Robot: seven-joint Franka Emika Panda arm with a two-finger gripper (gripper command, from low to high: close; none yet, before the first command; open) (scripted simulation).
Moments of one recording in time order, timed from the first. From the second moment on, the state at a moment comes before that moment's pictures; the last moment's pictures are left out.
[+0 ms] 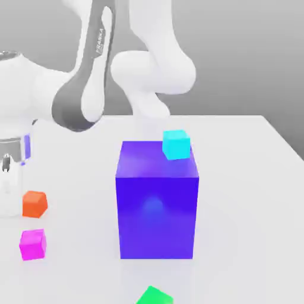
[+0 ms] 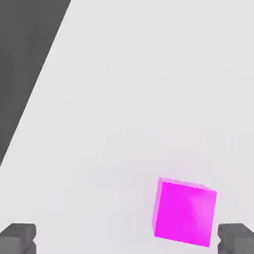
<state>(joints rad) -0.50 0.17 -0.12 -2.55 0.04 2.75 1.46</state>
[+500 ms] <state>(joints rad) -0.55 0.34 -0.08 -2.54 0.11 2.87 1.43</state>
